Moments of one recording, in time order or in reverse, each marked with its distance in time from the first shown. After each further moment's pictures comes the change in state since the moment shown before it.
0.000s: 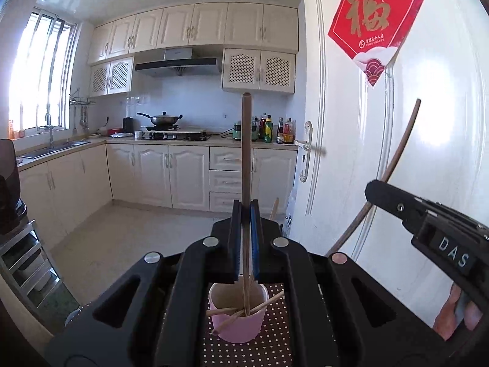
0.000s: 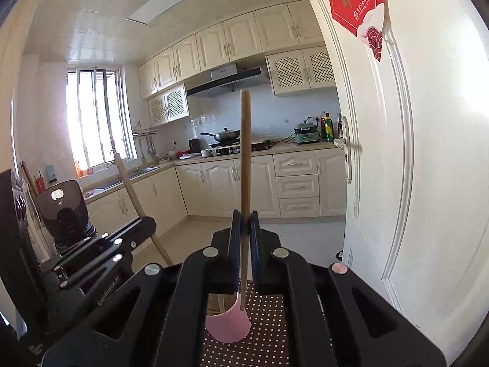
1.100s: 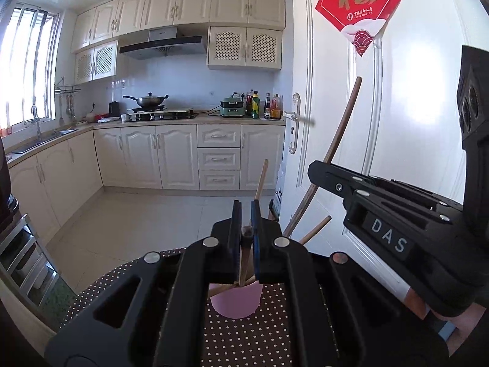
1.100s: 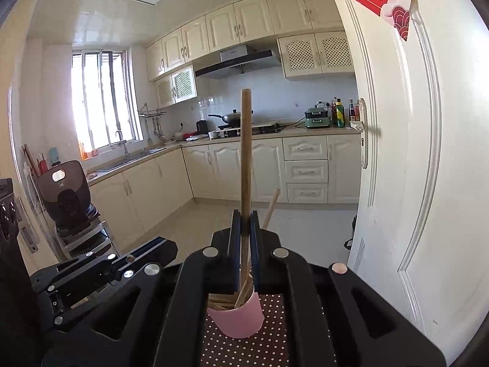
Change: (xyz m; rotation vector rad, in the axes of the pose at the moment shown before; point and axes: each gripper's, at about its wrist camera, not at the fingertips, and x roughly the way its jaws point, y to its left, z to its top) left arm -0.004 0.006 -0.023 0.029 0.102 -0.057; right arm 0.042 0.012 -0.007 -0.023 0.103 0.025
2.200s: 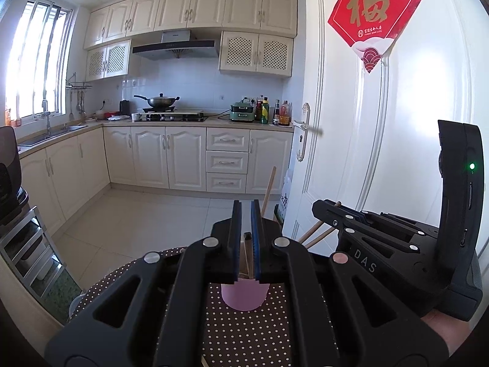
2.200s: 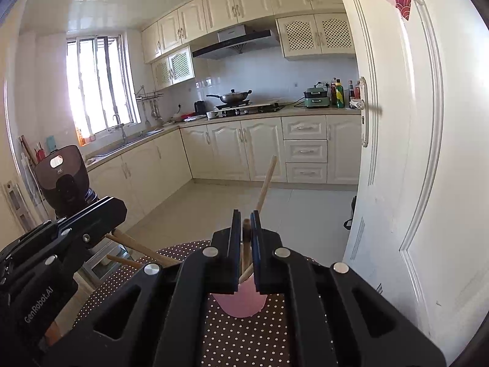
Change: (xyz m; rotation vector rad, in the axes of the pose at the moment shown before) left arm -0.033 0.011 0.010 -0.050 -0.014 0.033; right arm -0.002 0.001 -0.009 0.007 0.090 -0.006
